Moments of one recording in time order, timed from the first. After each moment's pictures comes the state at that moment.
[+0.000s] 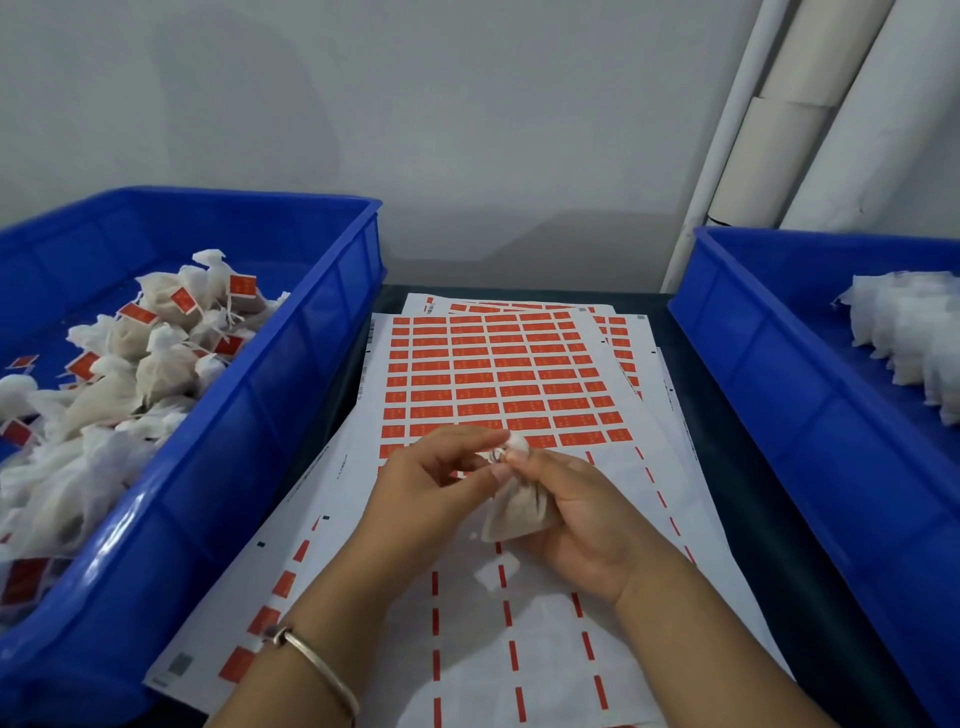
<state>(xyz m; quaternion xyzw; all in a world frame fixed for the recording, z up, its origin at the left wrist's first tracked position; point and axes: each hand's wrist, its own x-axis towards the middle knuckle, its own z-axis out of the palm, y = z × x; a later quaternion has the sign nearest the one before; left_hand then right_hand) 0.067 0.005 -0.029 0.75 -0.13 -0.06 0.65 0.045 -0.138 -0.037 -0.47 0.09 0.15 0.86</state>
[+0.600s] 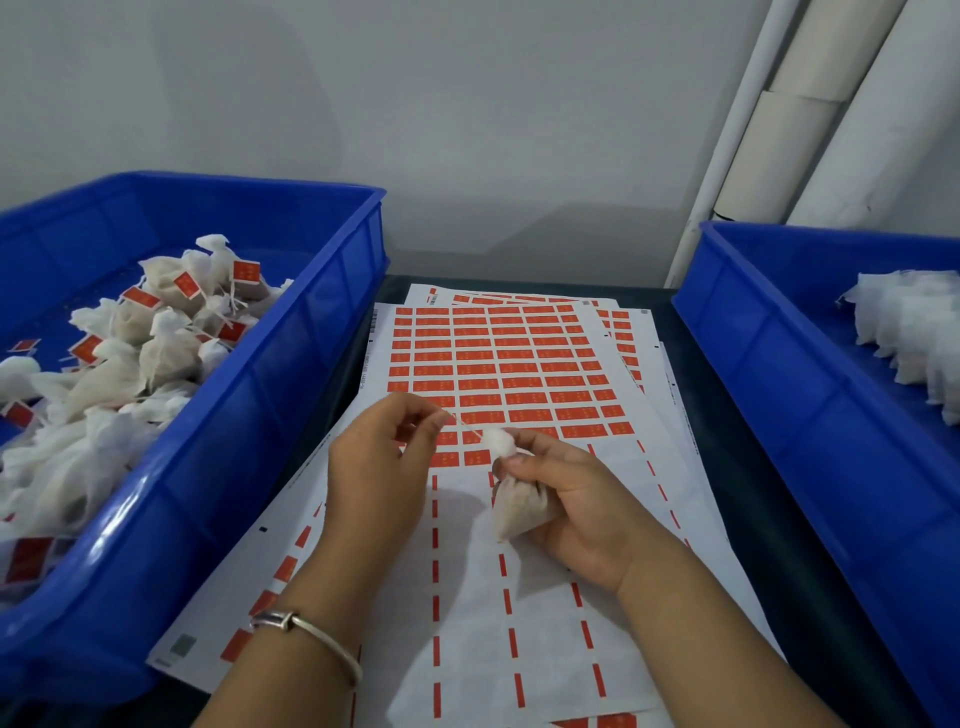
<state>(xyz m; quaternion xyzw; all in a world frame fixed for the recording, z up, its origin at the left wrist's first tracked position) 0.080 0.012 -0.033 0.85 -0.01 0.15 0.50 0.050 -0.138 -0.043 -0.52 0.11 0.14 0.84</state>
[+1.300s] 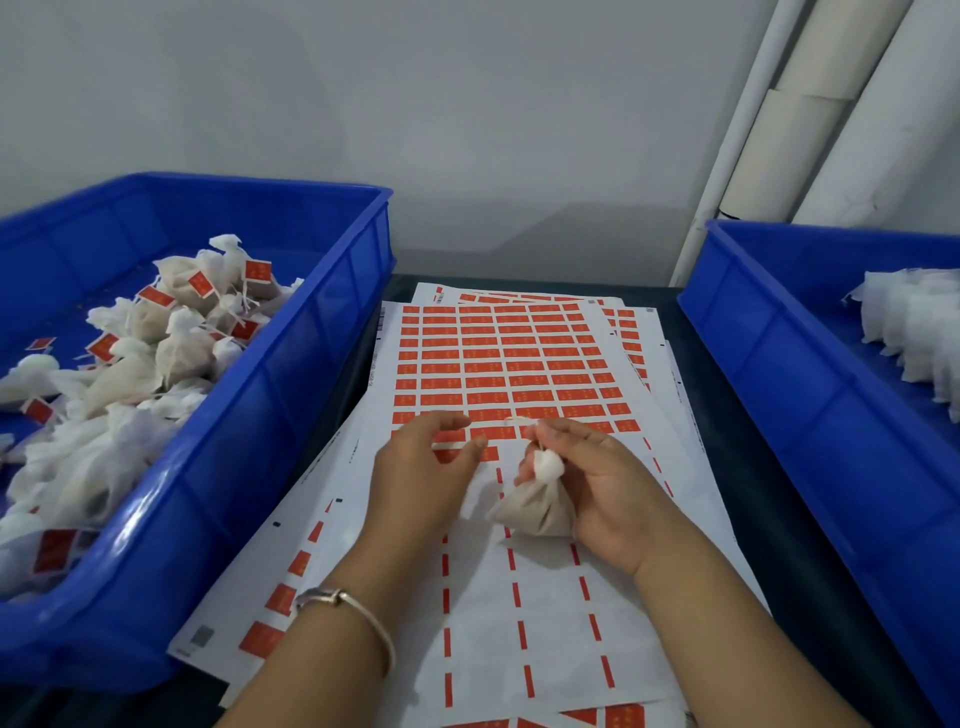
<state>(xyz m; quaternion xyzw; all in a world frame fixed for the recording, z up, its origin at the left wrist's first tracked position) 0.089 -0.001 -0.061 0.87 0.02 0.04 0.50 0.052 -0.151 -0.040 -0.49 0.07 0.09 0.86</state>
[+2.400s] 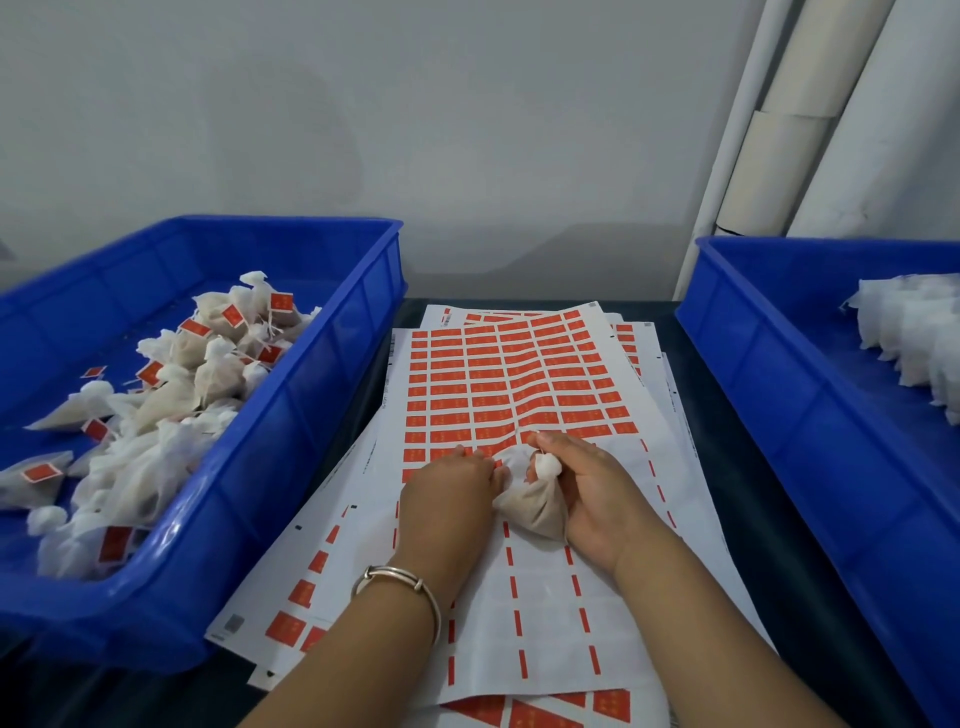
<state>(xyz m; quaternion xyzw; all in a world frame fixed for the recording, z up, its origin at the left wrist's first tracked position) 0.088 -0.015 -0.079 0.98 -0.13 0.08 0.13 0.059 -0.153 -0.058 -0.46 0.13 0.06 0.87</state>
